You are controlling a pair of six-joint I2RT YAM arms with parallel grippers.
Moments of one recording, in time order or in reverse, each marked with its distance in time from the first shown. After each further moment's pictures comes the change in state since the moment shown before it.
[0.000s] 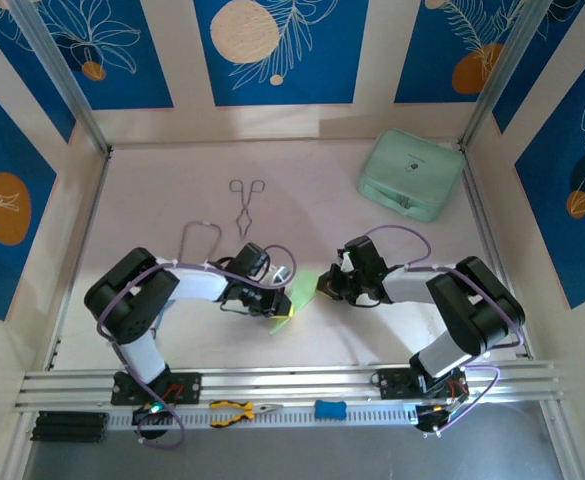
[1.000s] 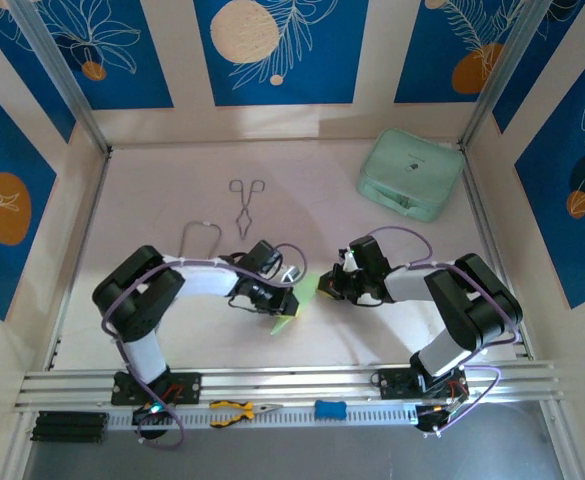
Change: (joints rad) left arm -0.064 0.026 0.100 -0.143 -0.066 0.057; right arm -0.038 0.020 -0.011 0.031 -0.066 -0.028
